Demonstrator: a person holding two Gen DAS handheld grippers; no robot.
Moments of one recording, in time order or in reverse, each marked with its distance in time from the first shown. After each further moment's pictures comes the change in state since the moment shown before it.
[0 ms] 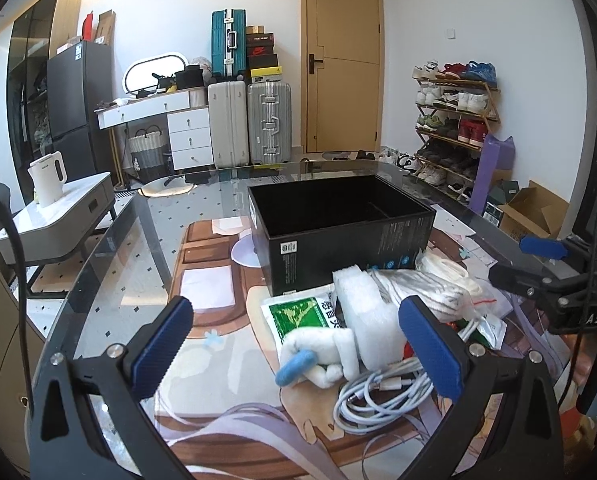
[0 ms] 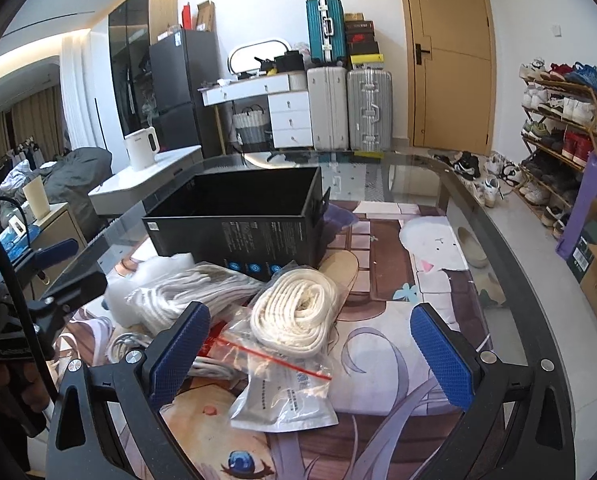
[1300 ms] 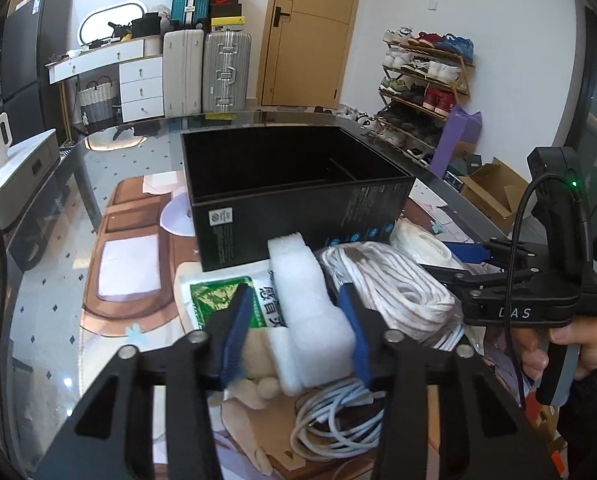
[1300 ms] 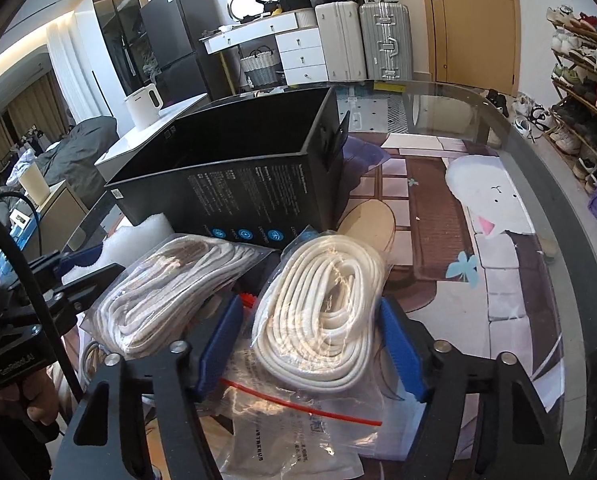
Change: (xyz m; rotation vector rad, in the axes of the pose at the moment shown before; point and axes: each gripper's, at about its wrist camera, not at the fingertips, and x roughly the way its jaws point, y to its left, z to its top) left arm 0.047 -0.009 0.005 -0.045 0.172 -0.218; right arm 0.083 -0.008 0.004 0.047 0.242 0.099
